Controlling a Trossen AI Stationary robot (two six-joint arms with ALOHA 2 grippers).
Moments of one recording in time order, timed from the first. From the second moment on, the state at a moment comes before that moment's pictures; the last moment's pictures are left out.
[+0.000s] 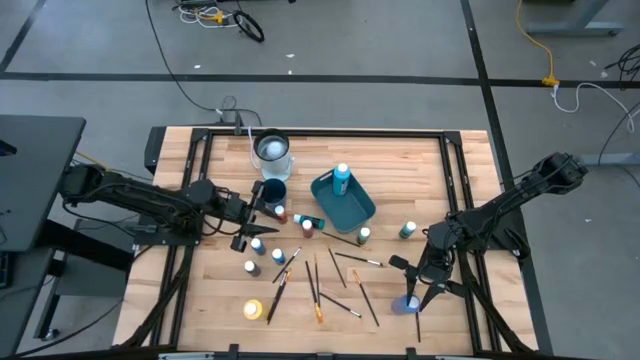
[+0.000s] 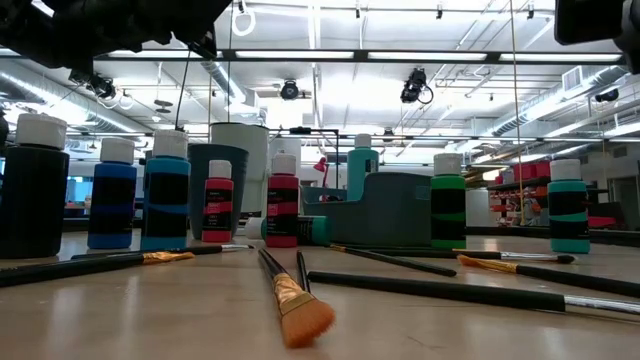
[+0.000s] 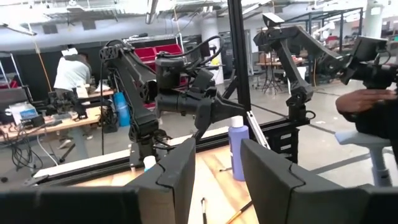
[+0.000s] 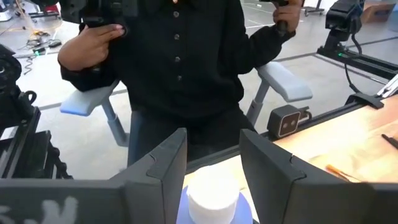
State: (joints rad) left arm -0.05 0.98 0.31 0.83 0.23 0.11; right arm 0.46 1.09 0.37 0.48 -0.66 -0.17
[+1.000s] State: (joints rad) left arm -0.05 0.98 0.31 0.83 0.23 0.11; right arm 0.44 1.22 0.36 0.65 -0.57 -0.08
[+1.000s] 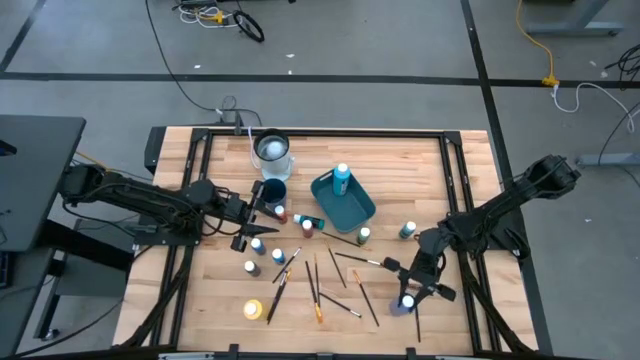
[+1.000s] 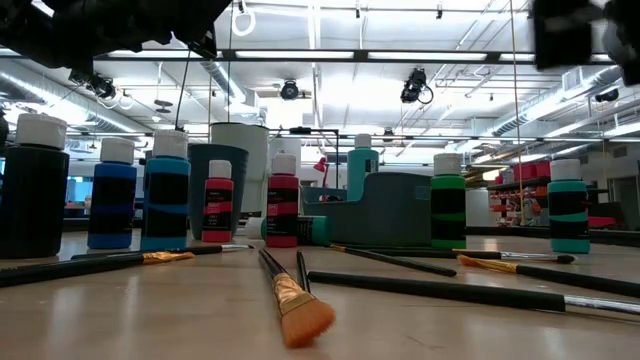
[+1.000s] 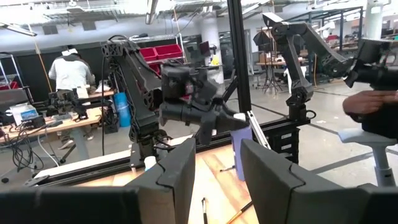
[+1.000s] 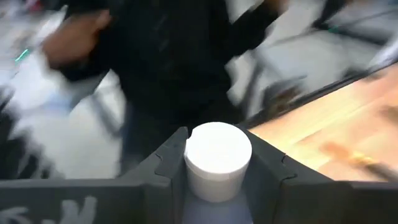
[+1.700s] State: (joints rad) left arm -0.05 0.98 0.31 0.80 0.23 0.16; right arm 0.13 1.19 0.47 0.98 0.36 -0.19
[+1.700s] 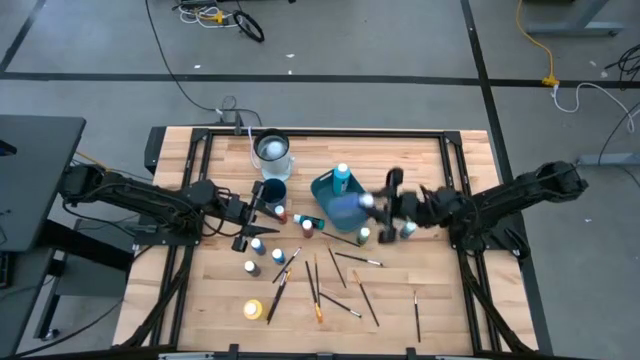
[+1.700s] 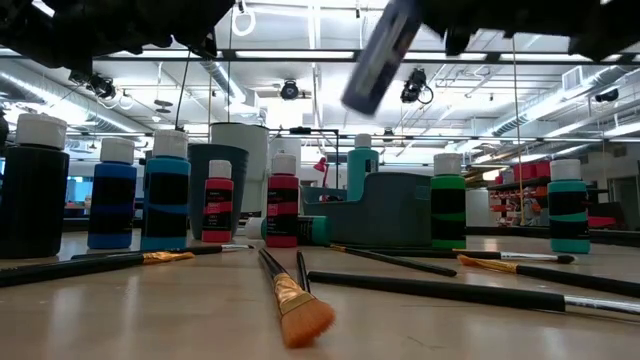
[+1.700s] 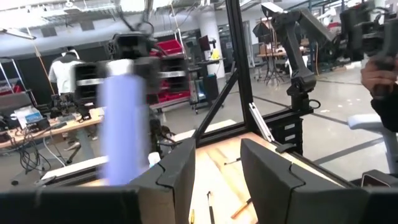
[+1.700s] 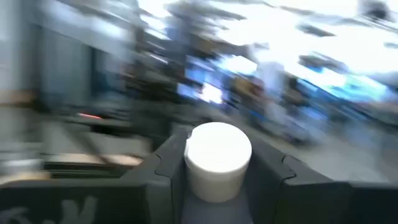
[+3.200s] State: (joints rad) left arm -0.05 0.98 0.31 0.75 0.23 0.17; right arm -0.09 1.52 0.53 0.77 0.59 -0.04
